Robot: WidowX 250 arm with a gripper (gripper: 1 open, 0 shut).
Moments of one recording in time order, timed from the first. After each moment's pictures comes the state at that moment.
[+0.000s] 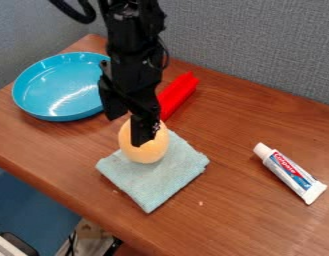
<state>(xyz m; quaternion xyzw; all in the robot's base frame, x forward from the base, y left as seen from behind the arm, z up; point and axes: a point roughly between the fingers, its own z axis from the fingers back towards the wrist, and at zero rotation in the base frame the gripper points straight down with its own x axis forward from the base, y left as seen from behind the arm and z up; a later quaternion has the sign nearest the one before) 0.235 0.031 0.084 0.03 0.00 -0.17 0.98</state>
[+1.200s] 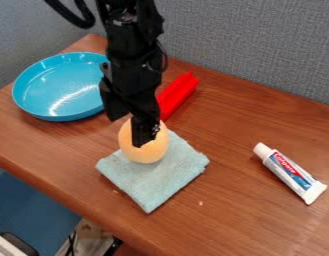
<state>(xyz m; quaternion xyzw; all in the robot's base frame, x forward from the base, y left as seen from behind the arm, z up) 0.240 0.033 0.079 0.03 -0.01 -0.18 0.98</state>
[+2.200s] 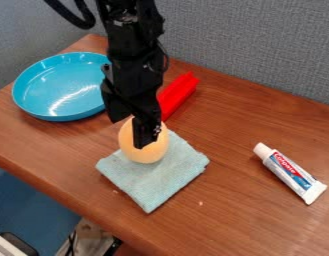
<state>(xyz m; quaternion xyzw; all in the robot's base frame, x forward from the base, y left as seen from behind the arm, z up) 0.239 0.031 0.079 0.03 -0.01 -0.18 0.98</state>
